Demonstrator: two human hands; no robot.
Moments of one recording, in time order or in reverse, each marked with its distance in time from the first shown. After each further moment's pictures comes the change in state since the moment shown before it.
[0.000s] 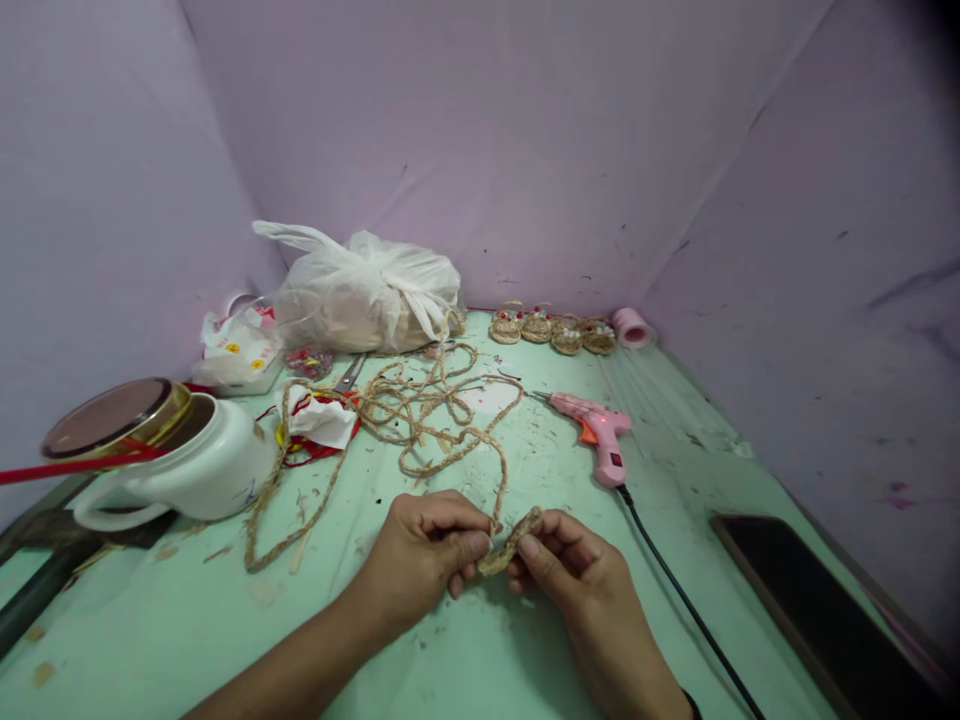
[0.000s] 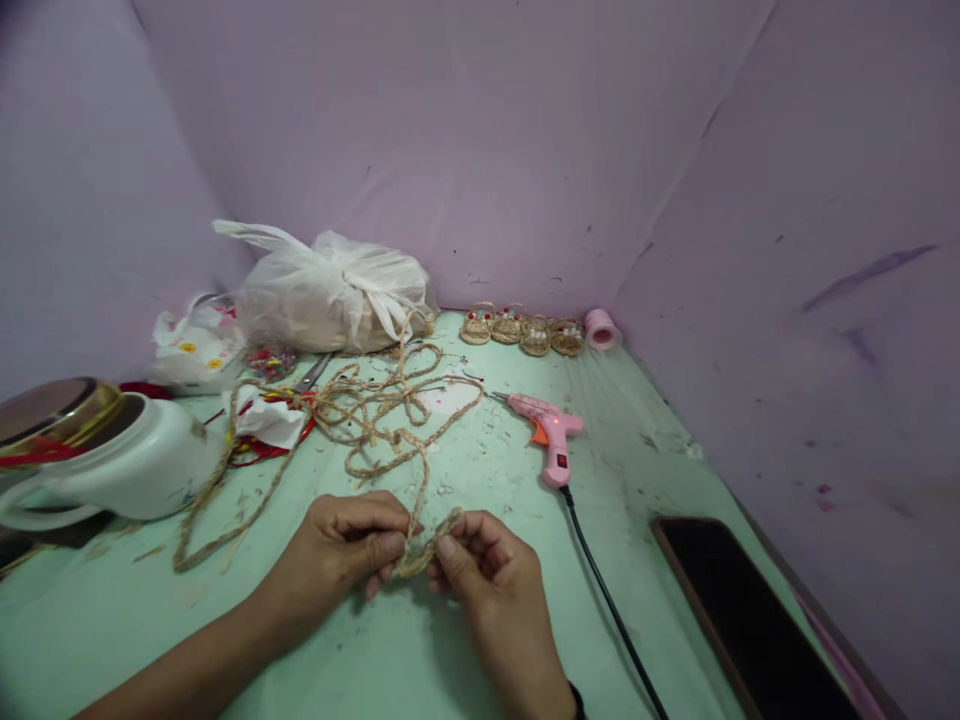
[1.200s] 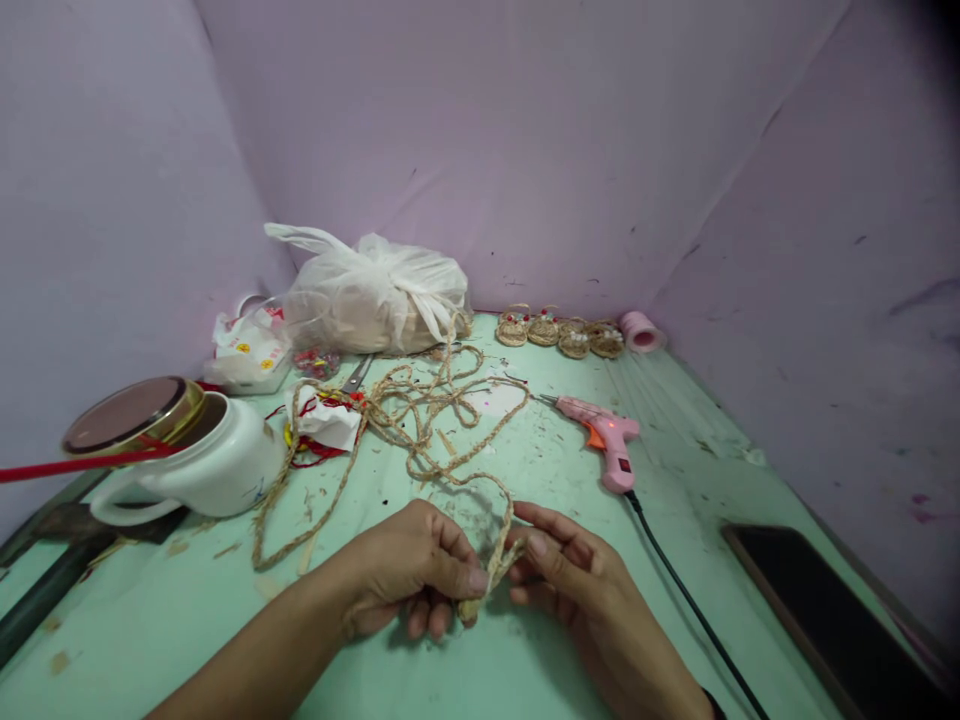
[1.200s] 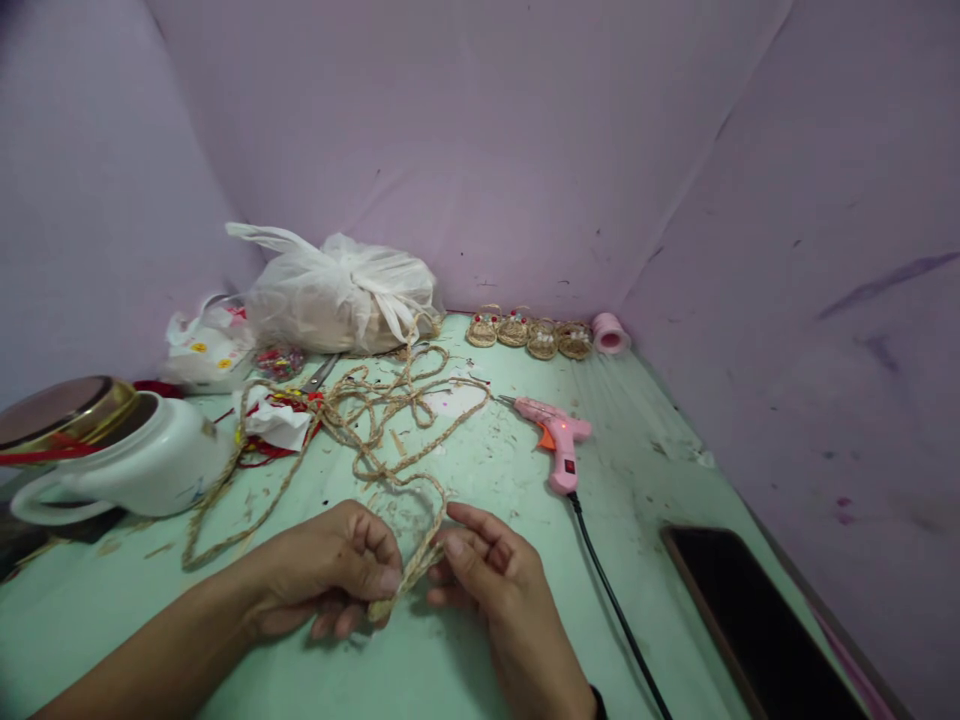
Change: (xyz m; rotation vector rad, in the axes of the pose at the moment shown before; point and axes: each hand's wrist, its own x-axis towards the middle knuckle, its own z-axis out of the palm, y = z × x) left_hand 0.004 0.002 -0.019 -0.071 -0.254 -0.574; right_hand 0.000 -0.009 0.002 0.145 -0.018 0.220
